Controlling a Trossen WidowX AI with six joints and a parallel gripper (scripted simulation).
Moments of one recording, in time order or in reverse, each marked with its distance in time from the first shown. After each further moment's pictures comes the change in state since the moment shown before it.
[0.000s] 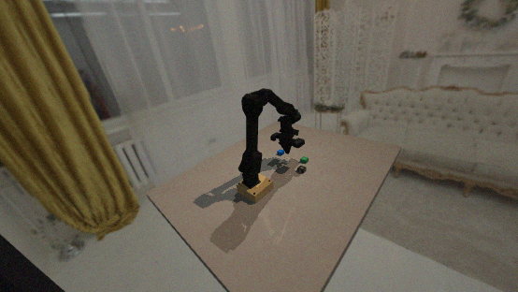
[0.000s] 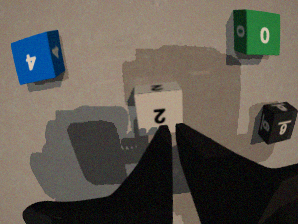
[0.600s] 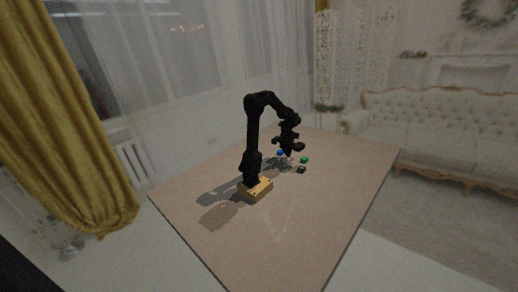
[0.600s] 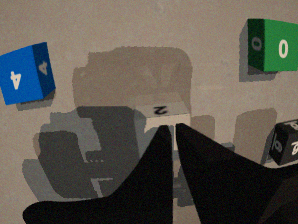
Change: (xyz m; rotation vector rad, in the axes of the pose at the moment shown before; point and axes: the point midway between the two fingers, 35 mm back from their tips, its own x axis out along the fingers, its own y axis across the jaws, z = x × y) arm 0.025 0.000 0.004 0.001 -0.024 0.001
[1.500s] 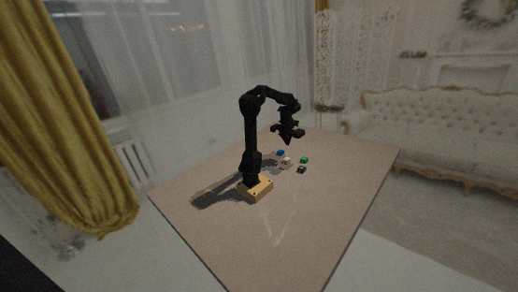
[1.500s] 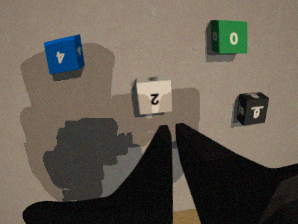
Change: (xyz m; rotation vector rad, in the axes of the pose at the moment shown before) arm -0.074 0.001 0.002 -0.009 0.014 0.000
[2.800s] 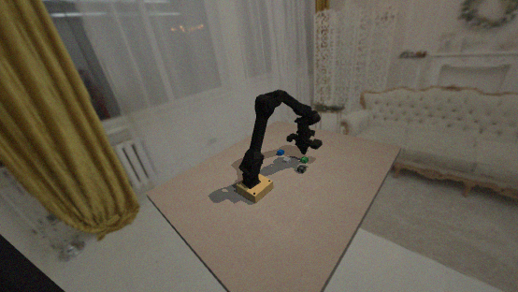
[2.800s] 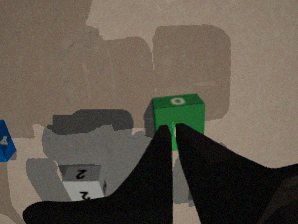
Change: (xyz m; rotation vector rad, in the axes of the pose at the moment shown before) arm 0.064 -0.069 0.052 0.010 -0.019 -0.006
